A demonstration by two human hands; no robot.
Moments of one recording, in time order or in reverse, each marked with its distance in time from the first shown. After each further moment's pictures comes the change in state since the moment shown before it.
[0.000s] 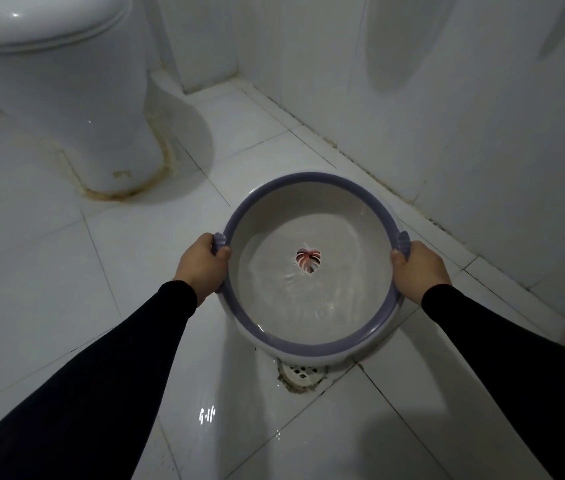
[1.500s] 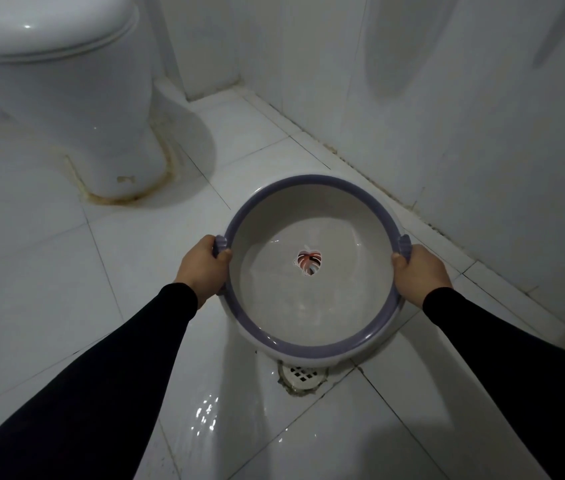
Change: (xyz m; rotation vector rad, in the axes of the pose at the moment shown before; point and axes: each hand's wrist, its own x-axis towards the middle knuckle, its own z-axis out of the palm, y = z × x) left_hand -0.006 0.006 -0.004 0.009 0.012 0.027; right_hand -0.003 -0.002 -0.004 0.021 0.003 -0.006
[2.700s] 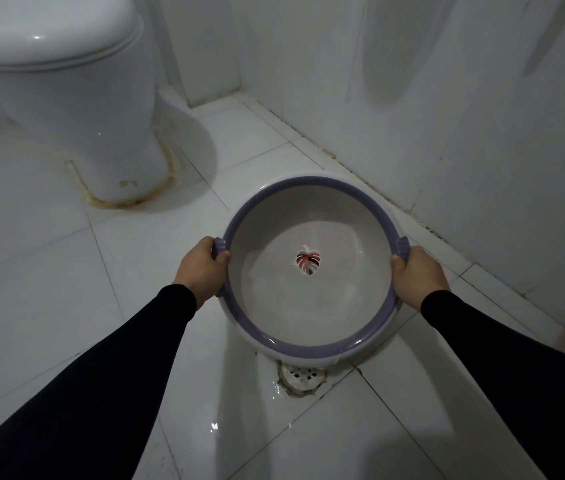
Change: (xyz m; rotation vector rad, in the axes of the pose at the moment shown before) left_hand -0.010 0.009 -0.006 0.013 -0.009 -0.004; right_hand -0.005 0.000 -0.003 0.015 0.011 -0.016
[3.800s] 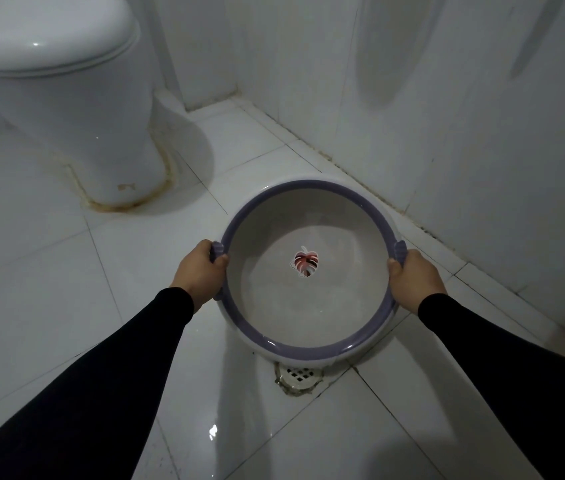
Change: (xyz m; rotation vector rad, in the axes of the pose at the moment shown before) left_hand -0.004 -0.001 0.001 0.027 -0.005 -0.004; right_hand -0.009 0.004 -0.004 -0.018 -0.018 0.005
